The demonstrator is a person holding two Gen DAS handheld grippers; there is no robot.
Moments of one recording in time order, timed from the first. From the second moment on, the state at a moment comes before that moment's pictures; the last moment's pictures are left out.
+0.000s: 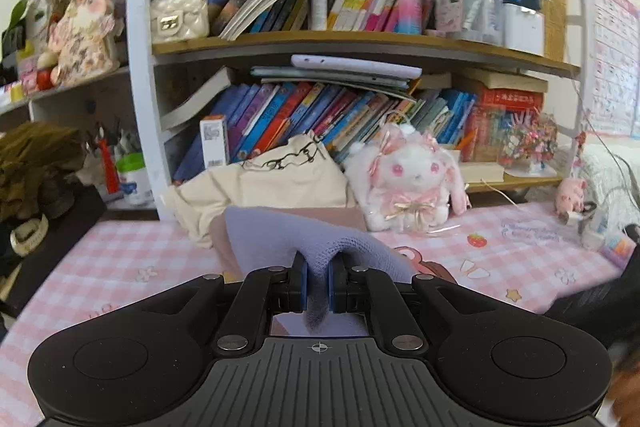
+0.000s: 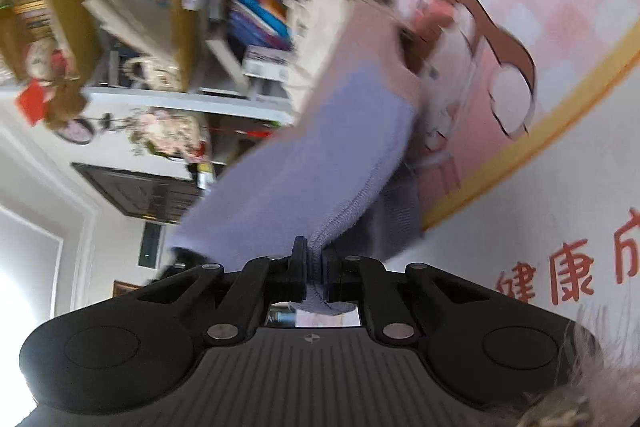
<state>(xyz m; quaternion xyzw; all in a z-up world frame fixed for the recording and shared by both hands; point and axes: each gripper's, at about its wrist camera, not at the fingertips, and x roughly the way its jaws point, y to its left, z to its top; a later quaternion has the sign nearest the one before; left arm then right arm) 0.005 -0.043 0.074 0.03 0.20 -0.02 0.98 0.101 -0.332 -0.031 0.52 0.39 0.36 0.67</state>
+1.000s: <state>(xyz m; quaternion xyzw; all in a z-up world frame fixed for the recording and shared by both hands) 0.023 0.060 0.010 -0.18 0.33 -0.08 0.93 0.221 -0.190 0.079 0.29 0.40 0.35 0.80</state>
